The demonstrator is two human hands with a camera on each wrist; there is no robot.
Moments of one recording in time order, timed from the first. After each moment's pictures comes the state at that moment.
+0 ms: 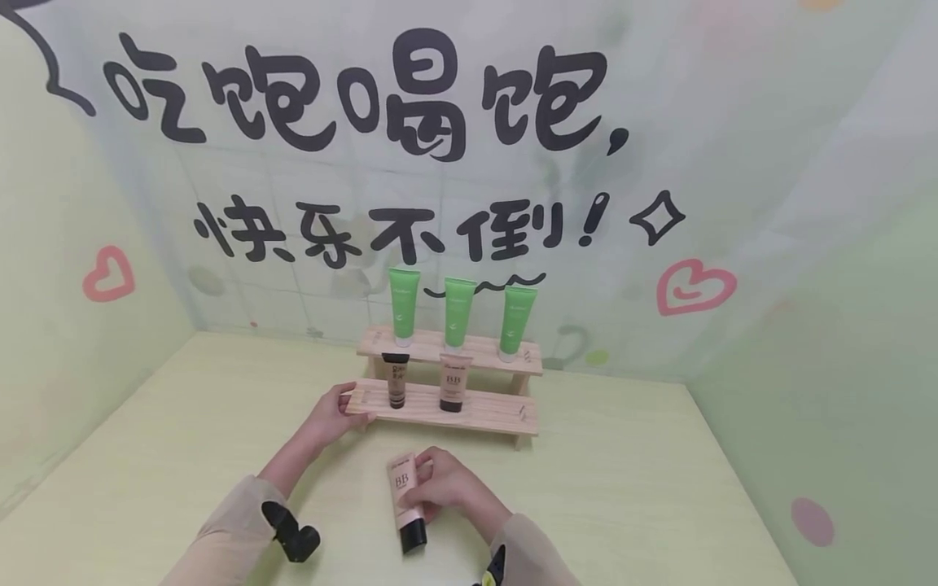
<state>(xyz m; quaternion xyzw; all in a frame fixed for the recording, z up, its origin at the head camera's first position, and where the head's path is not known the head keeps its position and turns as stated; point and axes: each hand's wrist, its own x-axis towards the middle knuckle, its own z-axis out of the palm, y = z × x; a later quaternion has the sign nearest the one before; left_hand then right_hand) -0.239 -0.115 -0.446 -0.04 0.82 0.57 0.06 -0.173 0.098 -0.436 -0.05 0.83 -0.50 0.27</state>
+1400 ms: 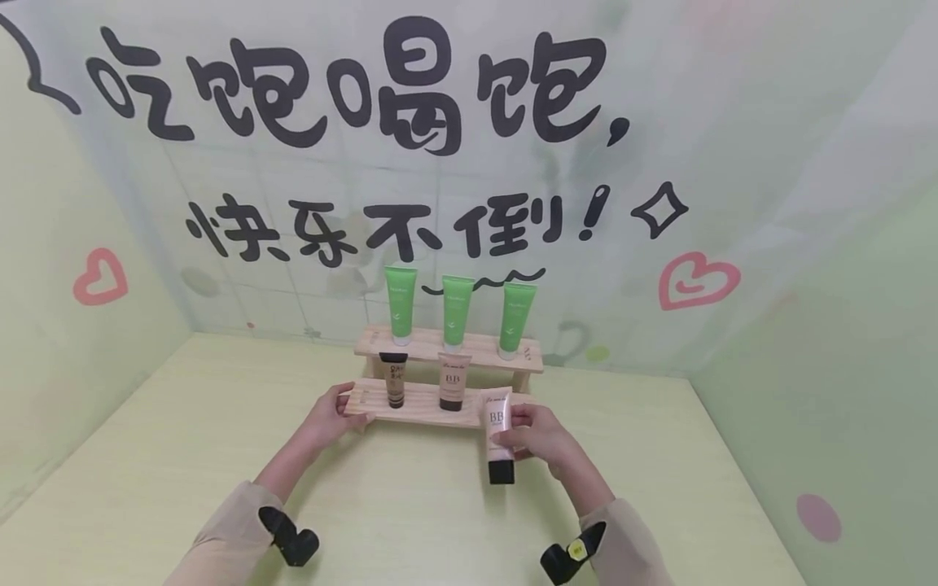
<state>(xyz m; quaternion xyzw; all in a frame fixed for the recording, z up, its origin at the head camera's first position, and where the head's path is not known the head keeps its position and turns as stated) -0.240 -0.116 -0.446 -0.04 0.82 0.57 0.08 -0.205 0.209 -0.387 0.00 0.83 -0.53 0.19</state>
